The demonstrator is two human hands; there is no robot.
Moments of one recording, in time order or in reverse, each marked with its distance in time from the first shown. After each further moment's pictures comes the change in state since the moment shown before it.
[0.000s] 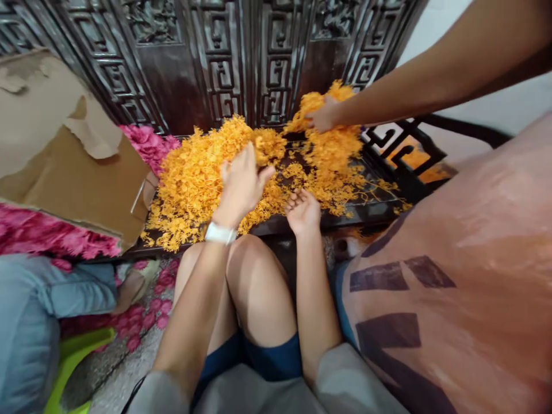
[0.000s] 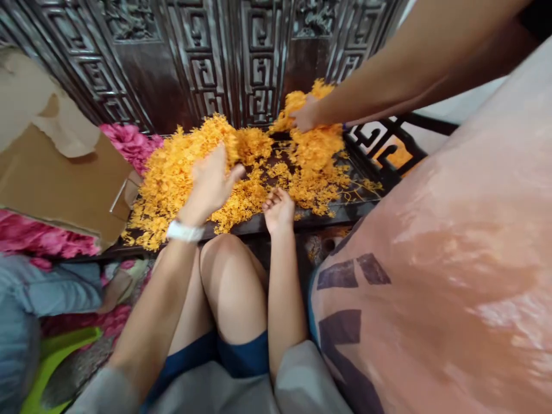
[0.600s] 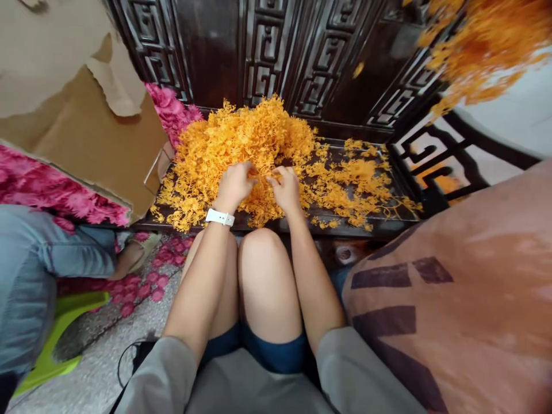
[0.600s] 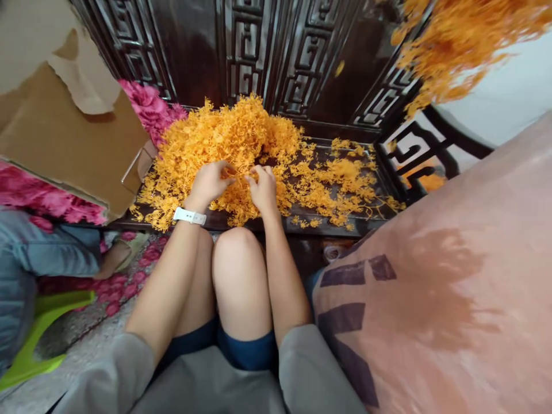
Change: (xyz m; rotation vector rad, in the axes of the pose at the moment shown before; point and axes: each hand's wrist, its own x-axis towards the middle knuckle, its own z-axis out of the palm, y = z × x) left_hand -0.005 -0.111 0.020 -0.028 0.000 -0.362; right_hand 0.075 0.085 0.042 -1.366 -0.435 -0.691
